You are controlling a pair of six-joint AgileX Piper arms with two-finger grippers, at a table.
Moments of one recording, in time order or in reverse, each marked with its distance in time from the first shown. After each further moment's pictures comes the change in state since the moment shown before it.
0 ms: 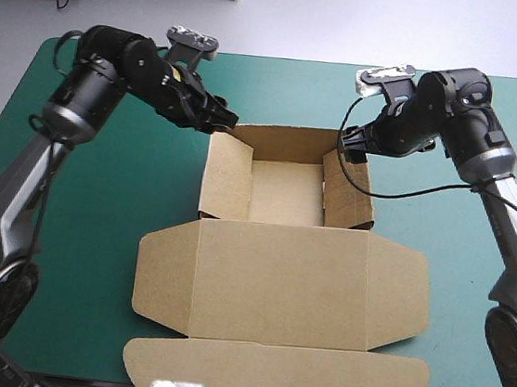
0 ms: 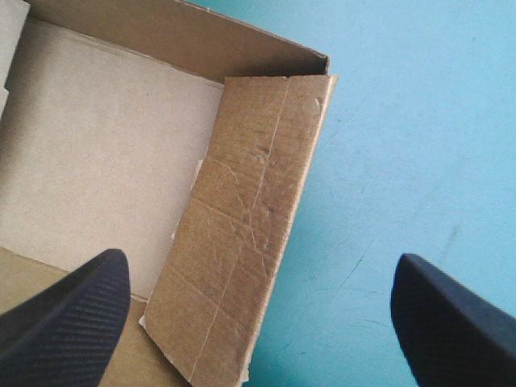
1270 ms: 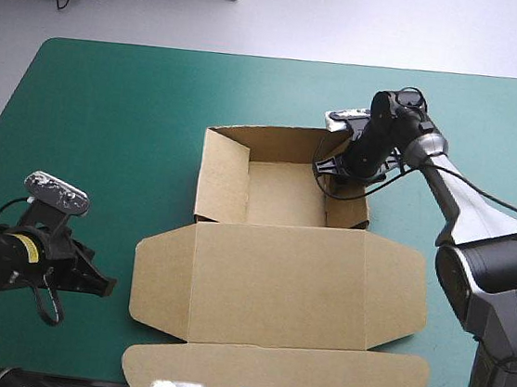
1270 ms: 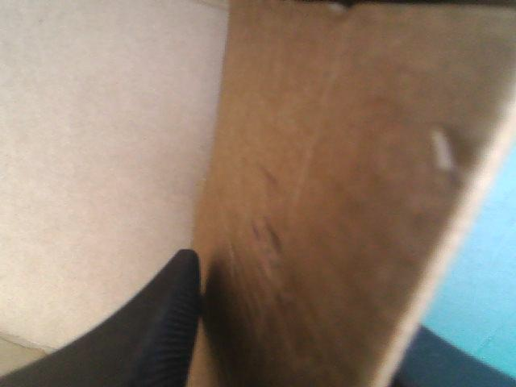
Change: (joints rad) left arm 0.001 -0.891 0.943 0.169 0.007 -0.072; right arm 0.000 0.329 -0.001 0.095 -0.013 -0.022
